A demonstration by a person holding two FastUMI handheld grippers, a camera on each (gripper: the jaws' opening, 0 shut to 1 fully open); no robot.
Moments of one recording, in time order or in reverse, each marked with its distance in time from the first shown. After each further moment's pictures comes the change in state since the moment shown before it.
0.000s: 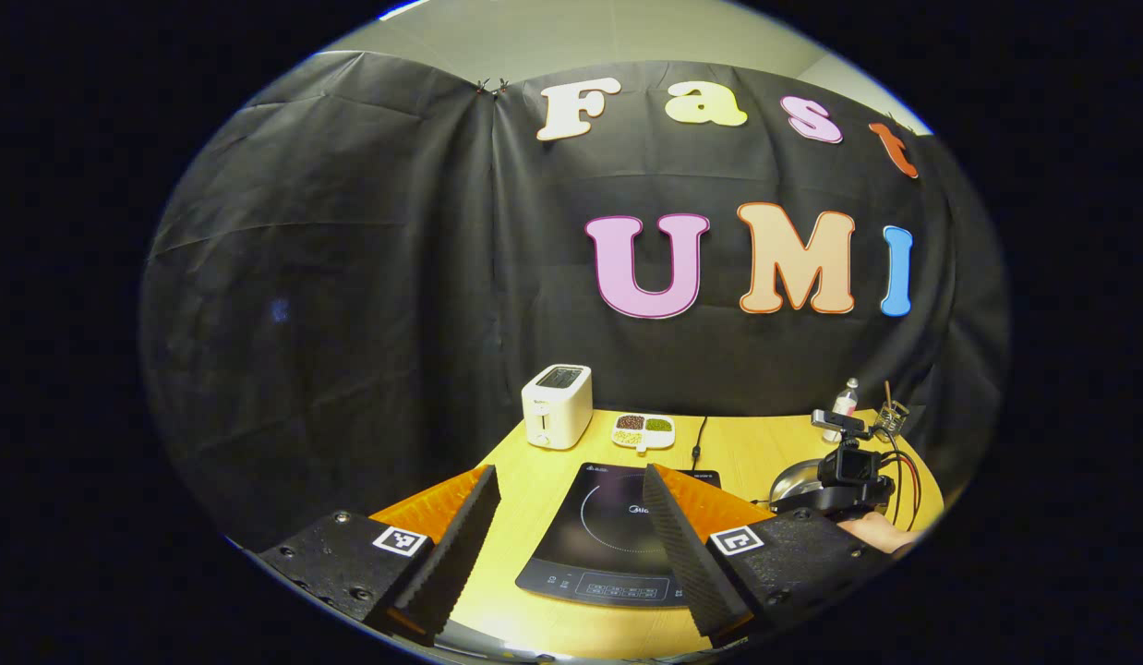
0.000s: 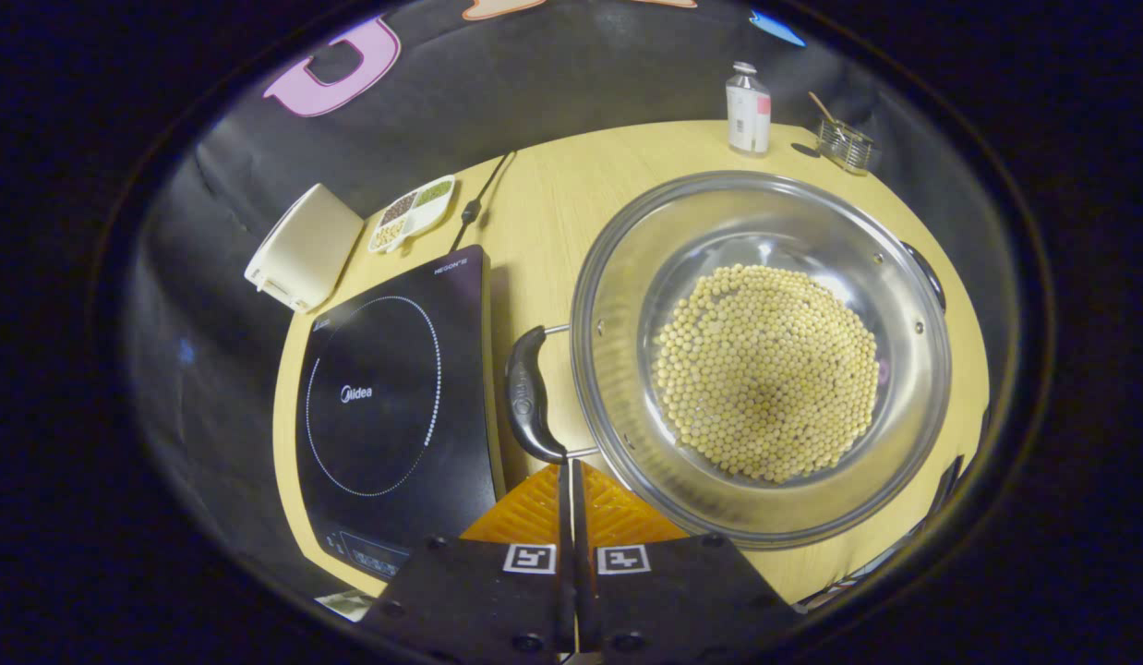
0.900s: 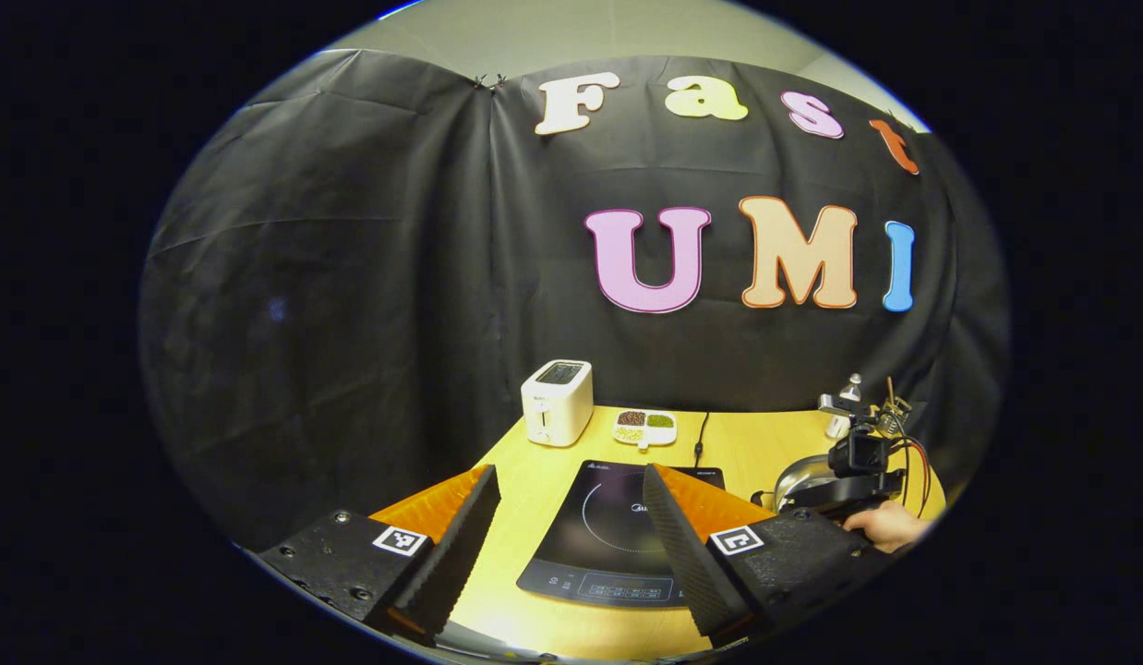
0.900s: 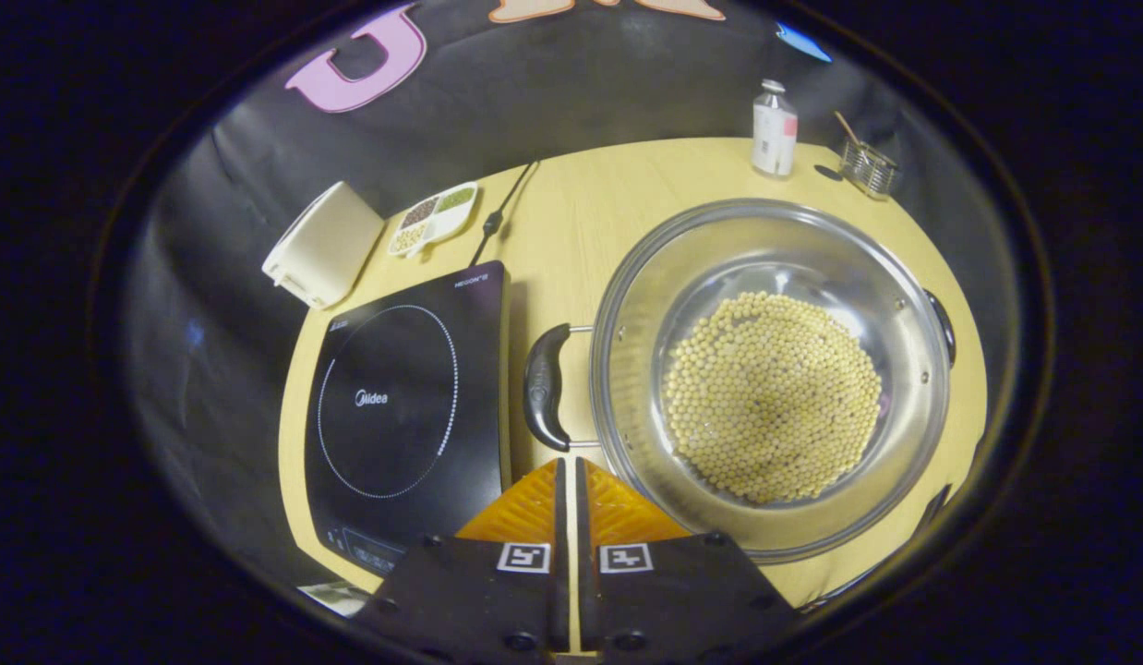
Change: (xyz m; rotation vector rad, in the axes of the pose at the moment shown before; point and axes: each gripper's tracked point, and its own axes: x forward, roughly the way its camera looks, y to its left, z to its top) left arm 0.008 0.001 -0.002 0.007 0.012 -0.007; right arm -0.022 -0.004 0.017 -0.069 -0.043 0.052
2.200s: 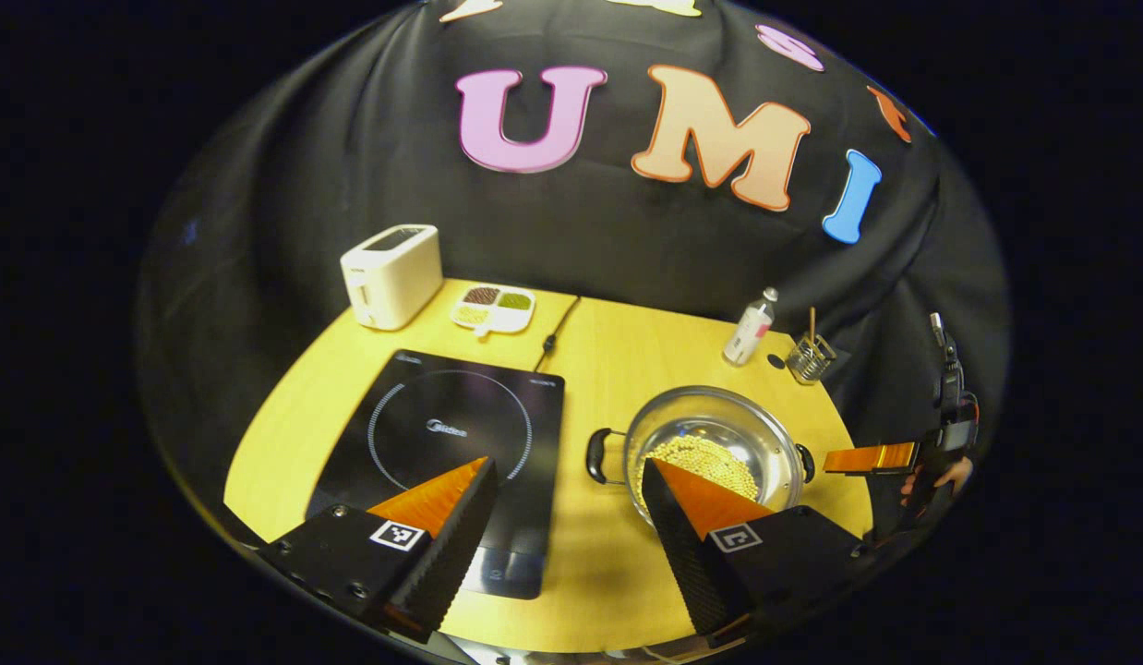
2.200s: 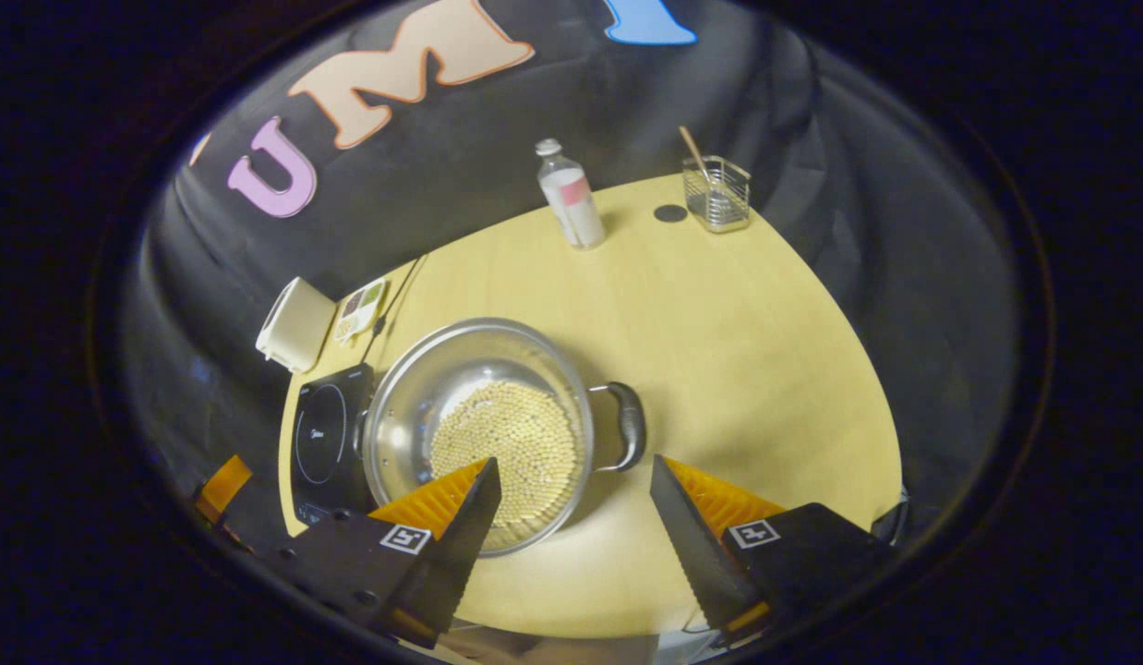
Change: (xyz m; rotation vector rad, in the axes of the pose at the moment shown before) left arm 0.076 -0.229 -0.109 -0.094 0.484 -0.311; right arm -0.086 -0.285 0.080 0.099 -0.043 0.008
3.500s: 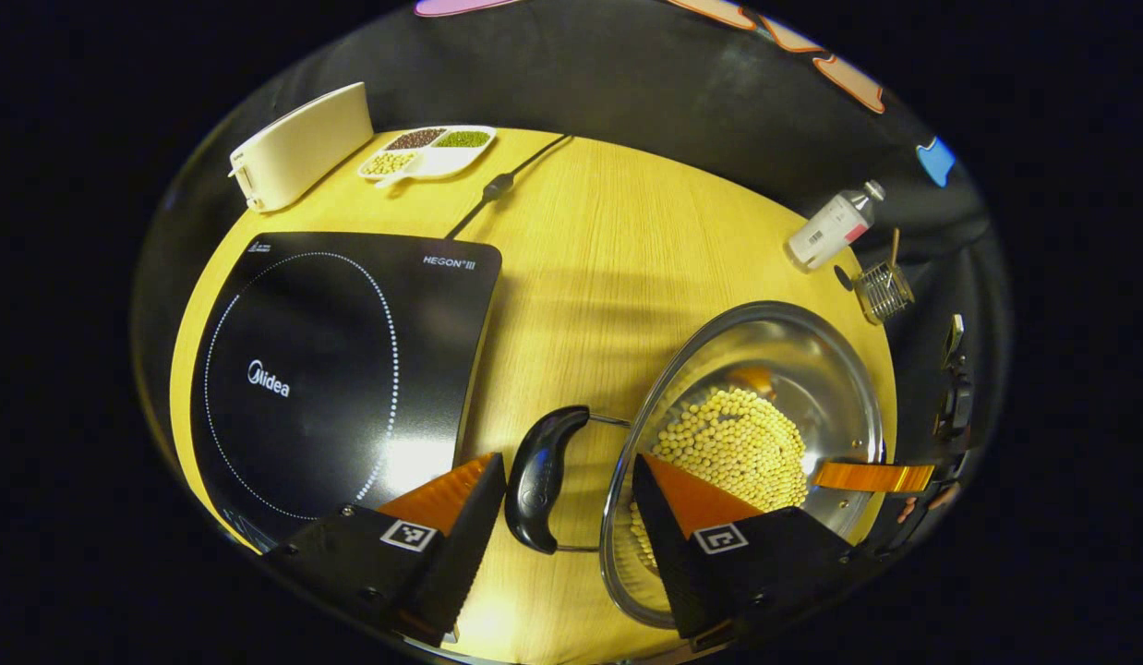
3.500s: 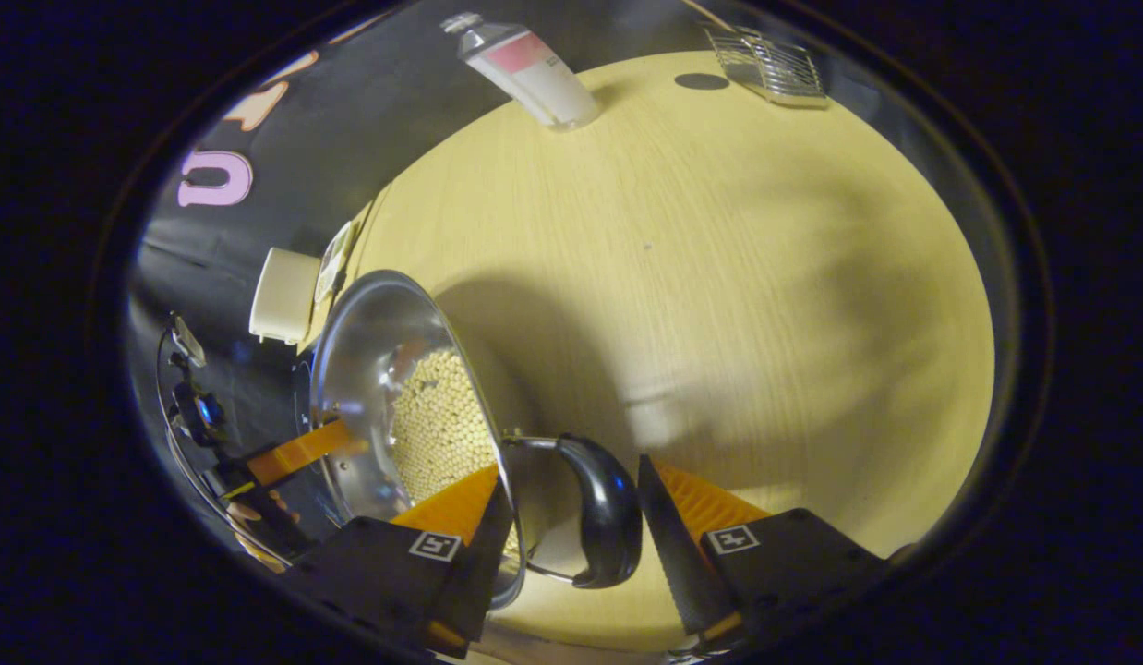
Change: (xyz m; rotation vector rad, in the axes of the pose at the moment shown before) left arm 0.177 -0.024 -0.086 -0.073 0.453 0.020; right arm 0.131 -0.004 -0.021 0.050 0.361 0.150
